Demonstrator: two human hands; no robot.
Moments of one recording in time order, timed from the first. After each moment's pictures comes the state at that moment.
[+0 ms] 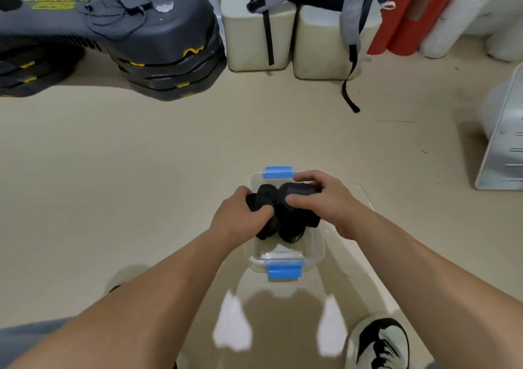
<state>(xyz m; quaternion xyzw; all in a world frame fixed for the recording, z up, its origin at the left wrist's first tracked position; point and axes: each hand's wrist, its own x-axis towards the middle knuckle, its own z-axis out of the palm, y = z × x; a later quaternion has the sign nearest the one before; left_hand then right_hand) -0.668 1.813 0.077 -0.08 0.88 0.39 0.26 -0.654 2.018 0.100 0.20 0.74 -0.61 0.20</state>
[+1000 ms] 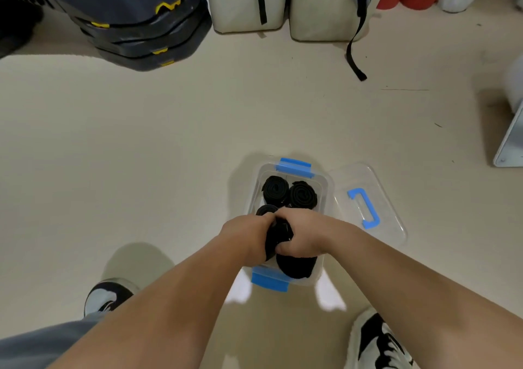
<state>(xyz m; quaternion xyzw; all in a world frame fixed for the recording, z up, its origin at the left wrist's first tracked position) -0.663 1.835 0.001 0.24 0.89 0.04 0.38 -0.648 2.001 0.022 -0.02 0.86 -0.26 0.44</state>
